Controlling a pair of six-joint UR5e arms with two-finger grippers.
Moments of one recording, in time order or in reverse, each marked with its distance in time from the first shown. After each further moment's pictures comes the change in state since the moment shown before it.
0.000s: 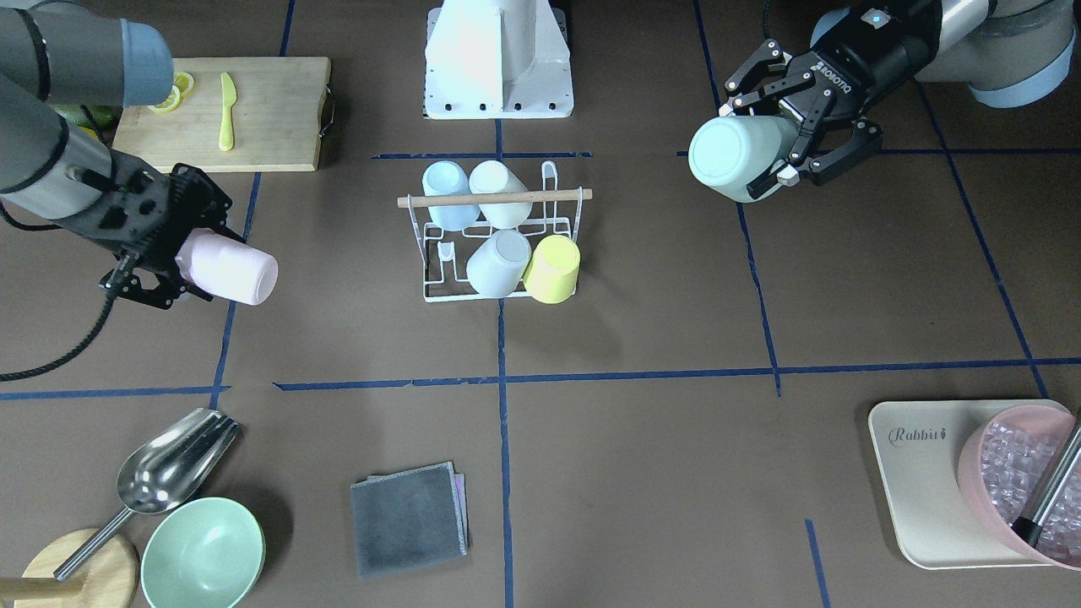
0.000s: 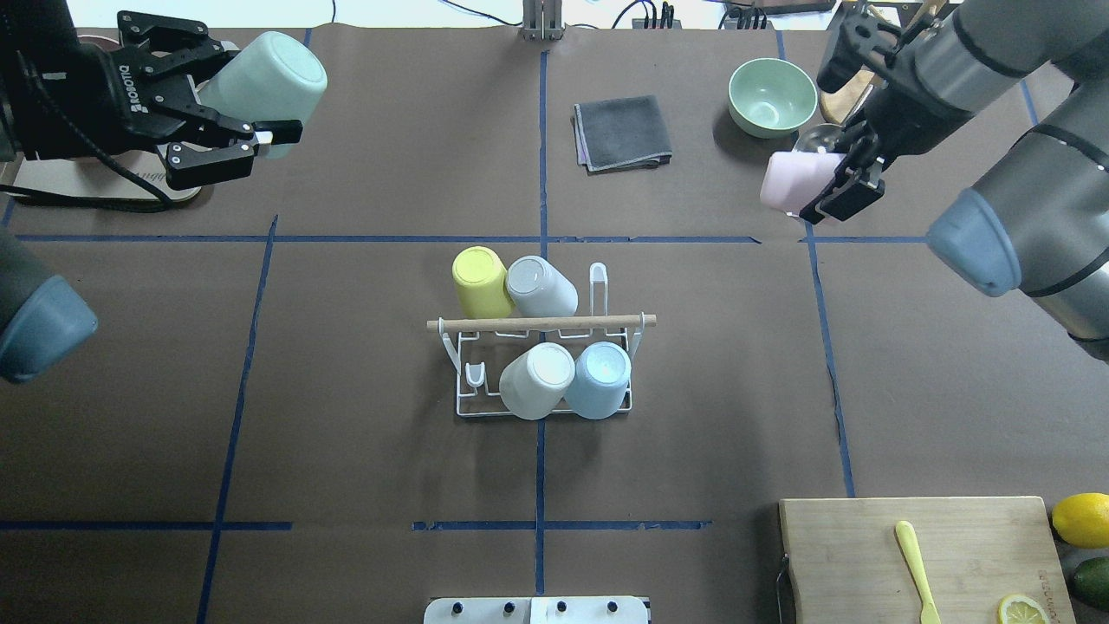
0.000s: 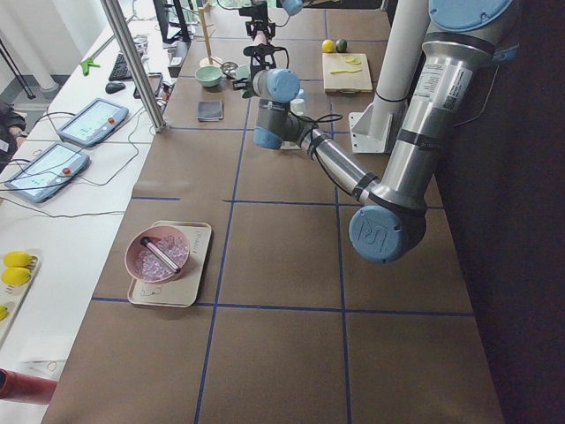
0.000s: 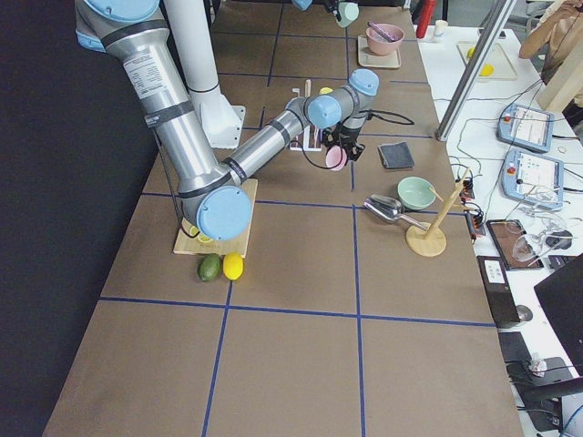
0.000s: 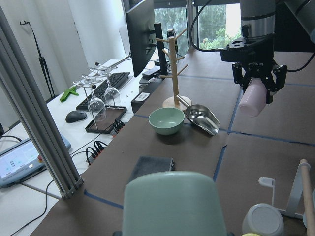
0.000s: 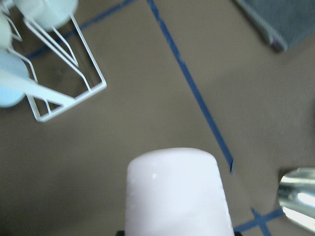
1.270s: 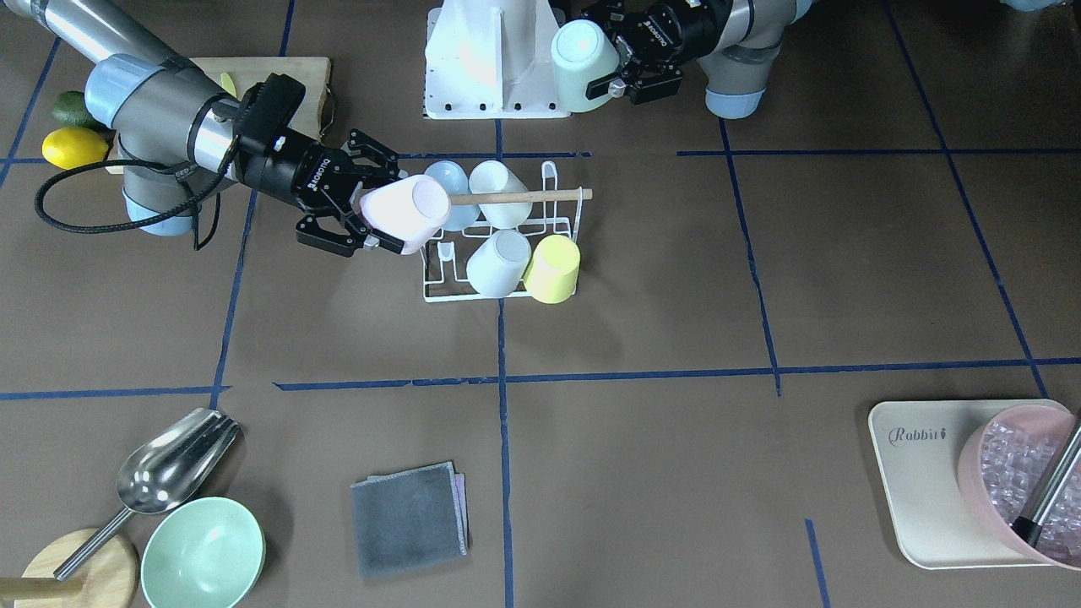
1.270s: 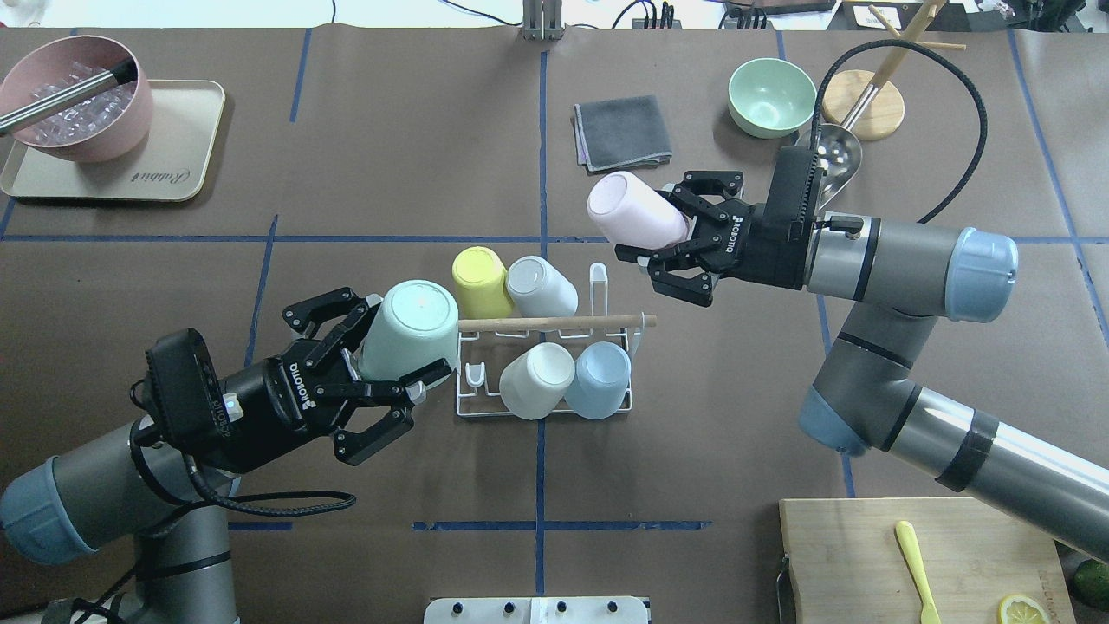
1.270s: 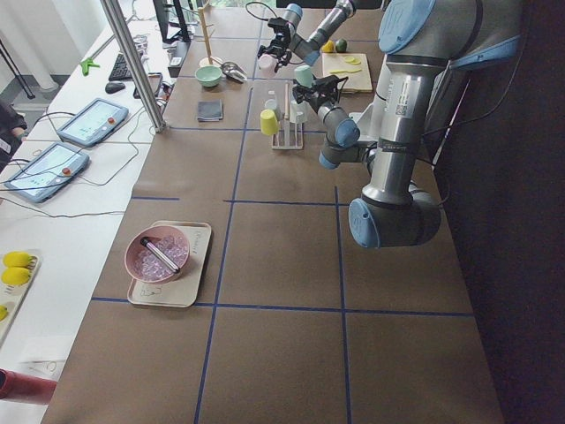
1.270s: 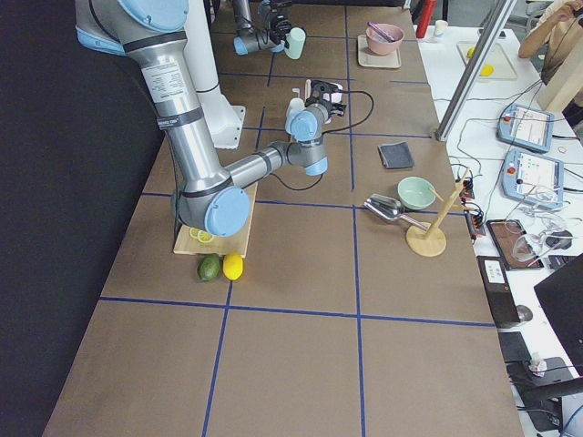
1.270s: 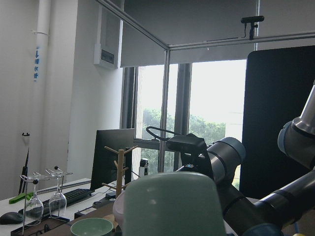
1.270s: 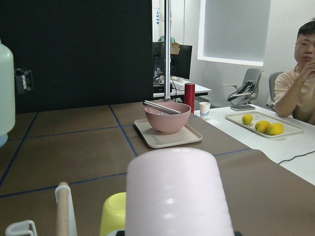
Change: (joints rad) left arm 0.661 -0.002 0.151 -0.626 0.722 0.135; right arm -0.411 -0.014 -0.333 1.547 -0.673 0.576
